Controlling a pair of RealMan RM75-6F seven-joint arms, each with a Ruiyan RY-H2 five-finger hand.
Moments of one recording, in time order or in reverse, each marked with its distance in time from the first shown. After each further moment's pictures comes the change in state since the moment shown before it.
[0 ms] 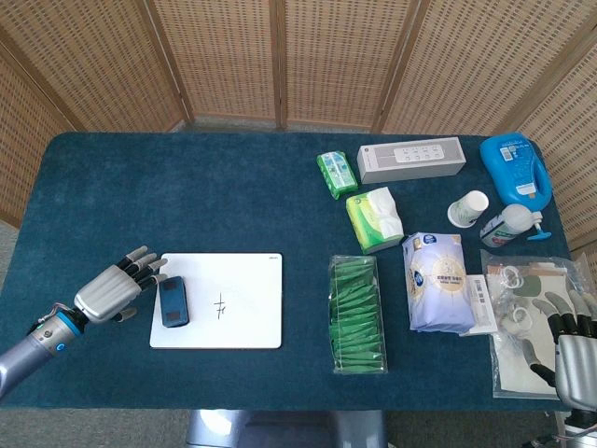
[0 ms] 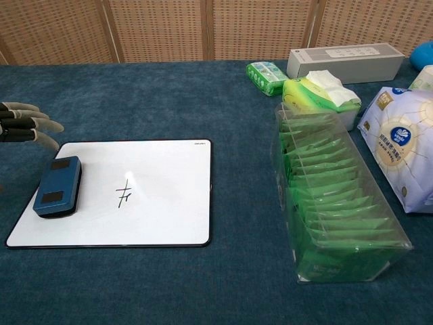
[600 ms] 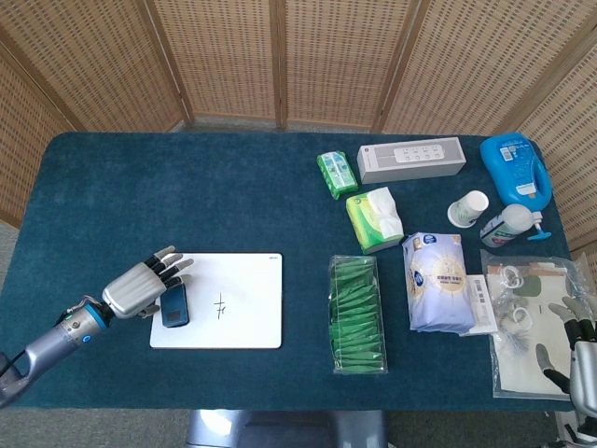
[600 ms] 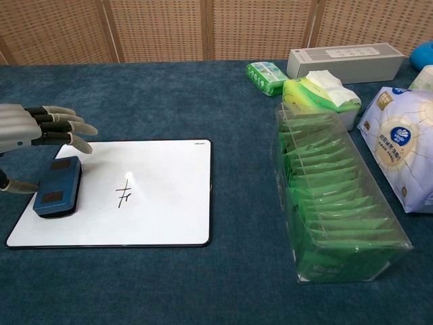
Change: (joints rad) left arm -0.087 -0.076 0.031 0.037 0.000 -0.011 -0.022; right arm -0.031 0.020 0.000 -0.006 0.011 0.034 0.012
